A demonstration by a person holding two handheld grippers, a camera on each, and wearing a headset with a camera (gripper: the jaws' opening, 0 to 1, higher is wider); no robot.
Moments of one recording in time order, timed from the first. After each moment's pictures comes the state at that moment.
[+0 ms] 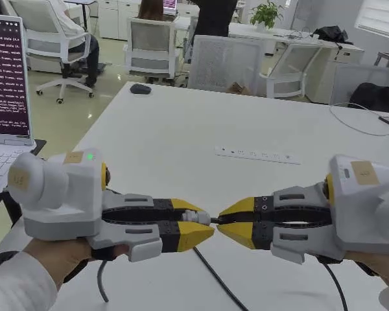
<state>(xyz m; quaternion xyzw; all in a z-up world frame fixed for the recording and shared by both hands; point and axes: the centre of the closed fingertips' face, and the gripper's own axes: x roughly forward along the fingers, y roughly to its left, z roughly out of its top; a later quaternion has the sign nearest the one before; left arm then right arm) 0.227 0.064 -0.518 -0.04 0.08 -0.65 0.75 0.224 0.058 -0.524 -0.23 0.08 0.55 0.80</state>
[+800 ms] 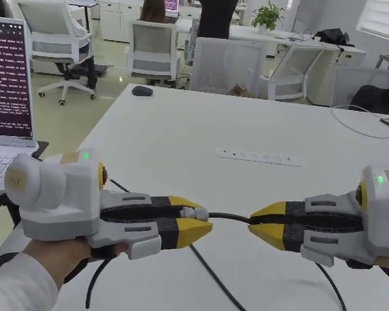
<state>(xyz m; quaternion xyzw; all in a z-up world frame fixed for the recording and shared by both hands) 0.231 0.068 -0.513 -0.05 0.07 -0.64 0.76 0.231 0.008 -0.535 -0.21 0.10 0.51 0.83</state>
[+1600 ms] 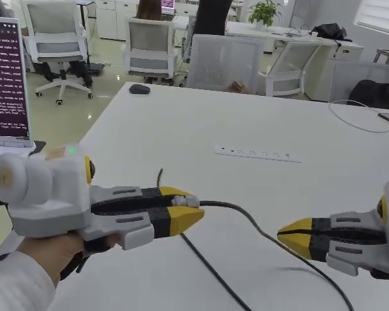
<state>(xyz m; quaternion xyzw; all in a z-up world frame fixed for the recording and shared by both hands) 0.243 0.078 -0.505 -0.07 0.06 -0.62 0.78 0.229 -0.036 -0.566 -0.18 0.15 0.47 0.85</state>
